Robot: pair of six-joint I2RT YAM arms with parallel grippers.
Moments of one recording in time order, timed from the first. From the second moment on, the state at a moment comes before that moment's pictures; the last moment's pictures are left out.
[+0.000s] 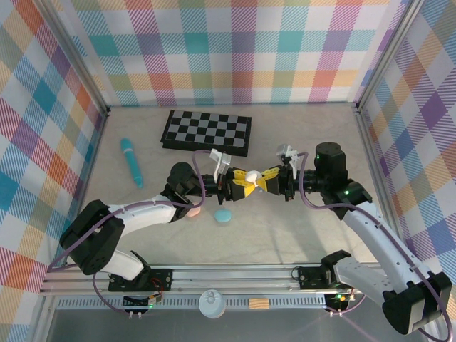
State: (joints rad) left arm -0.71 1.45 0.68 1.00 0.87 -0.52; right arm 0.40 0.96 0.87 -0.34 -0.93 -0.02
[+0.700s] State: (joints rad) left arm -0.71 1.46 0.68 1.03 0.88 -0.53; right arm 0.41 0.97 0.87 -0.33 -0.91 0.01
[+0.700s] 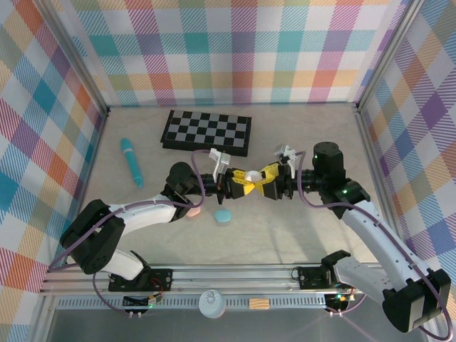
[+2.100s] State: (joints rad) left arm -0.70 1.32 0.48 0.87 0.65 0.06; right arm 0.24 1.18 1.00 -0.49 -0.26 0.44
